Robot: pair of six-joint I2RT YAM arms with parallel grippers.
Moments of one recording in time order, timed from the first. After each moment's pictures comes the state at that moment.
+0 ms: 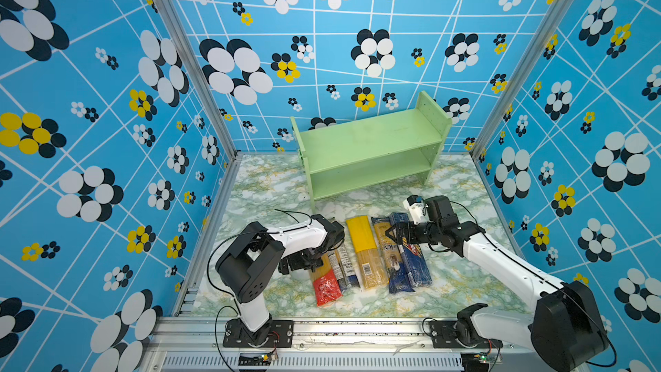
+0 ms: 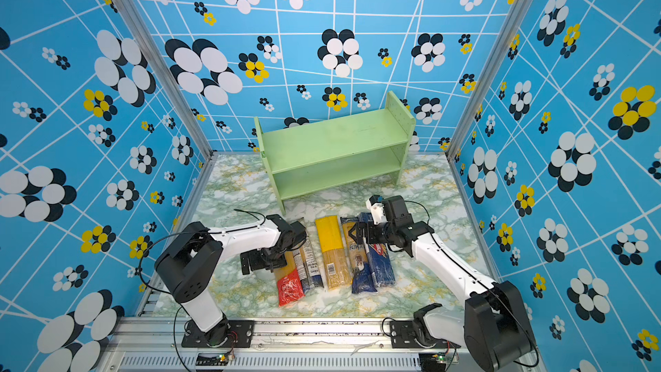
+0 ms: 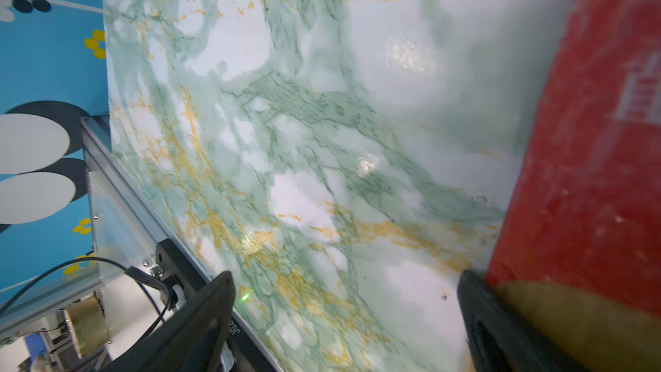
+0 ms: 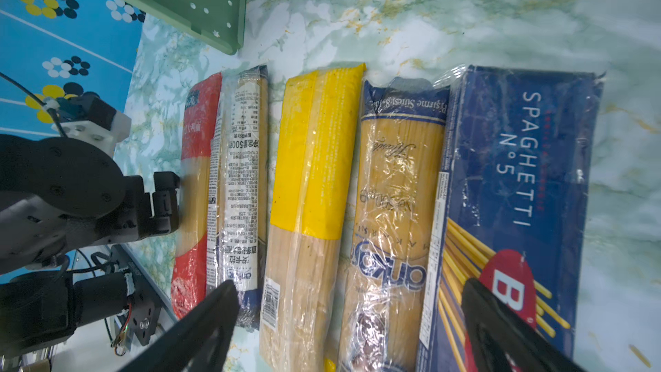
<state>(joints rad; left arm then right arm) -0.75 1.78 1.04 -1.21 -0.37 -1.19 0.36 1.23 0.76 -0.44 -0.37 0.30</state>
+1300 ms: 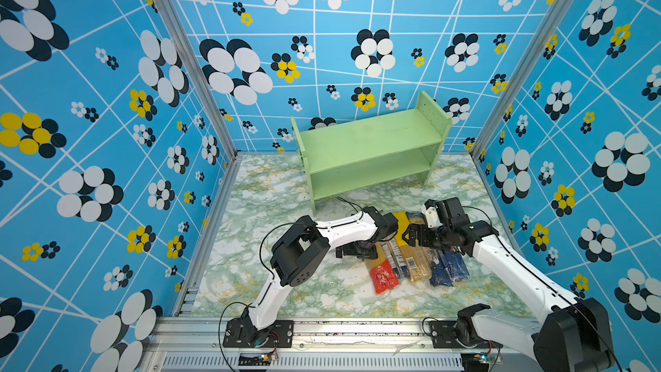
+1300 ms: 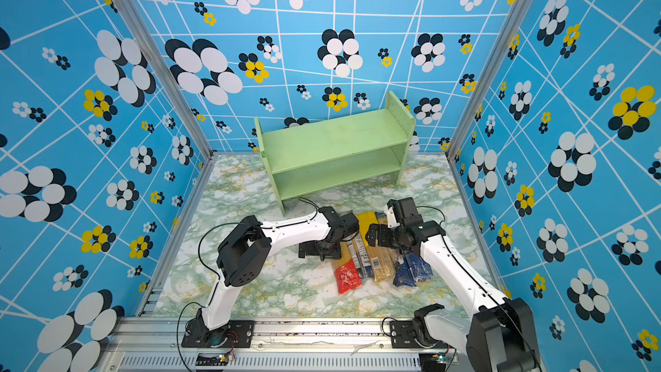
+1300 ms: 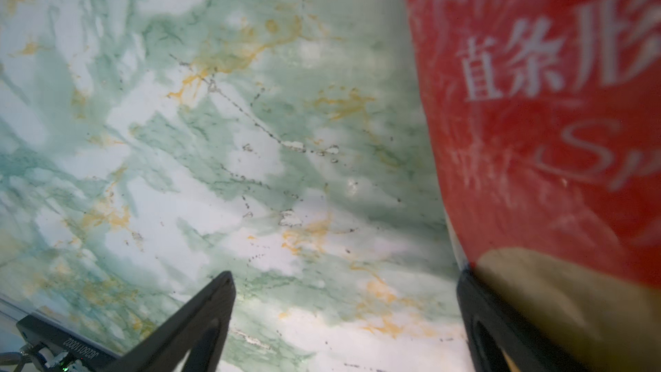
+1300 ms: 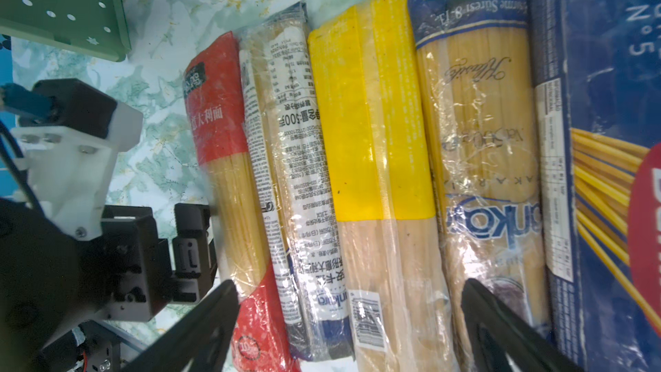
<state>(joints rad) -0.97 2.15 1.64 -1.19 -0.20 -1.04 0.30 1.17 0.80 -0.69 -0.21 0.35</state>
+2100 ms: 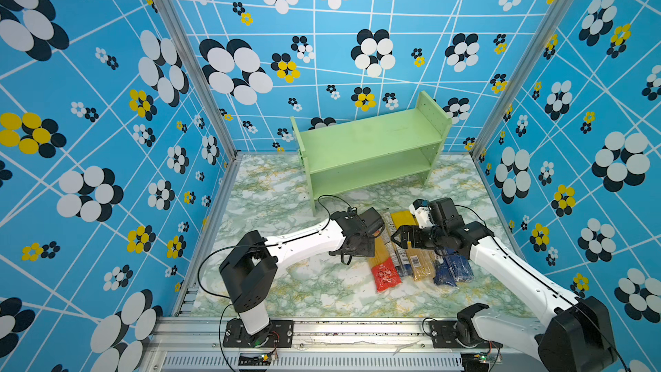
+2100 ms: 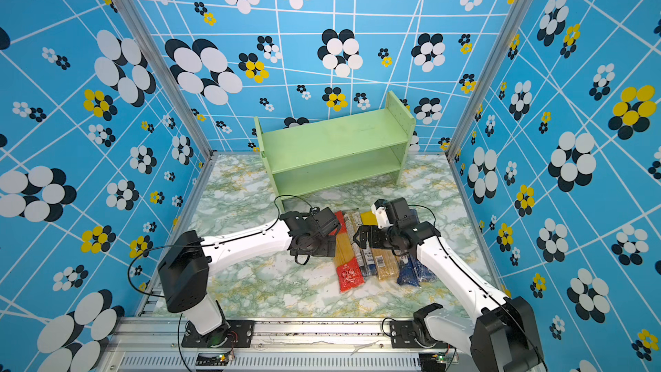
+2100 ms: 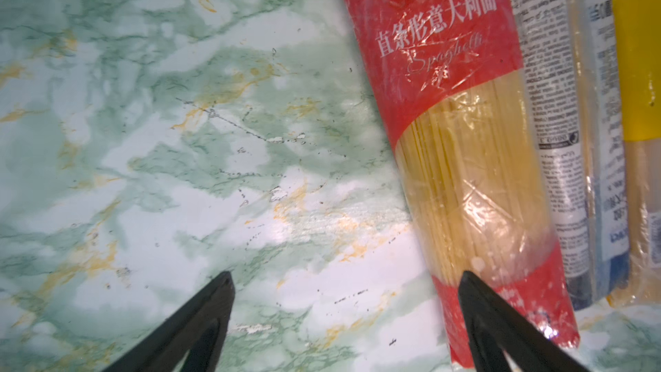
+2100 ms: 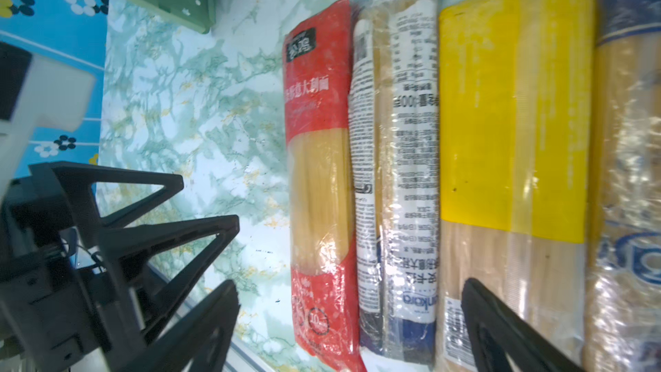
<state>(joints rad) -0.96 1.66 1.25 -0.85 -0.16 -0.87 0.42 1.16 0.80 -0.62 -0.32 0.36</state>
